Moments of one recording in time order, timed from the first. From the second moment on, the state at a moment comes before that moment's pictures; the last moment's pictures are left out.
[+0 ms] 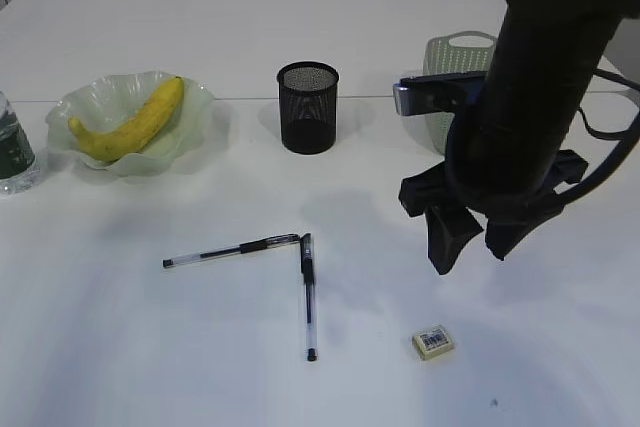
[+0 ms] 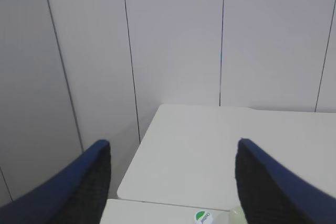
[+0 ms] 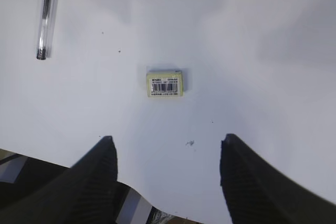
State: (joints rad) left arm 0.16 0.77 -0.92 0.26 0.19 -0.25; right arm 0.42 1.76 -1.35 0.11 1.23 0.09
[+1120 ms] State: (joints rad) left arm 0.16 0.77 -0.92 0.24 0.20 -0.25; right arm 0.42 1.88 -1.32 0.13 1.22 0.03
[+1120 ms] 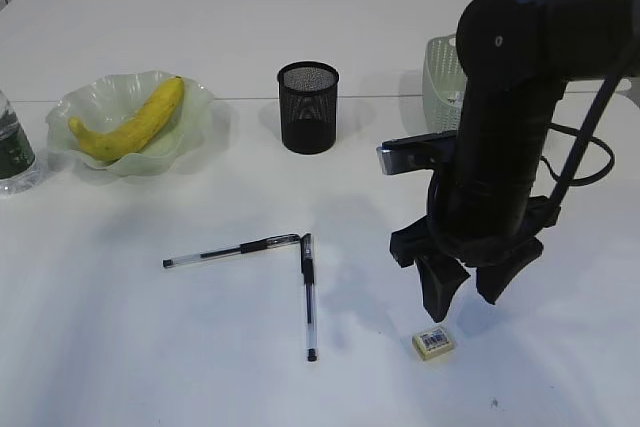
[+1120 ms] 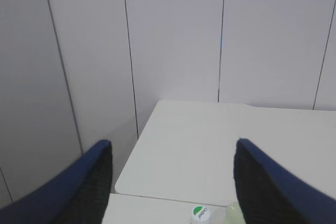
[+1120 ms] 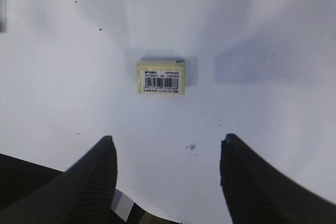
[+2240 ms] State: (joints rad) left arm 0.16 0.77 -0.92 0.24 0.20 -0.25; right arm 0.42 1.92 -1.20 0.19 1.05 0.02
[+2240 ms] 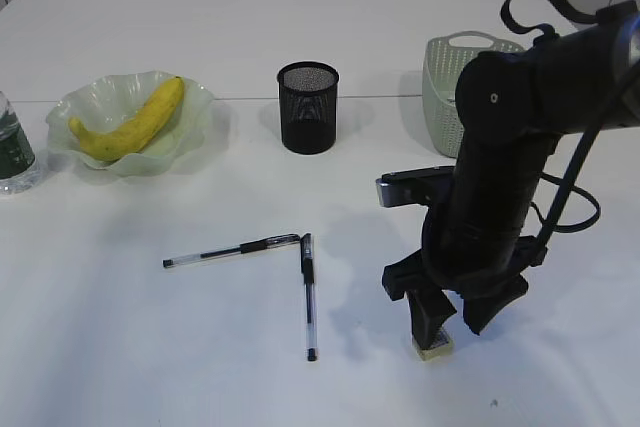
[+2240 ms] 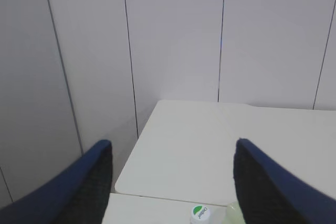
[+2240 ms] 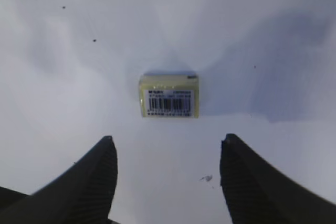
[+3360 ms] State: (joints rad) left arm 0.16 0.77 -0.92 0.24 0.20 -0.25; right arm 0.42 1.97 -1.19 0.15 0.92 -0.01
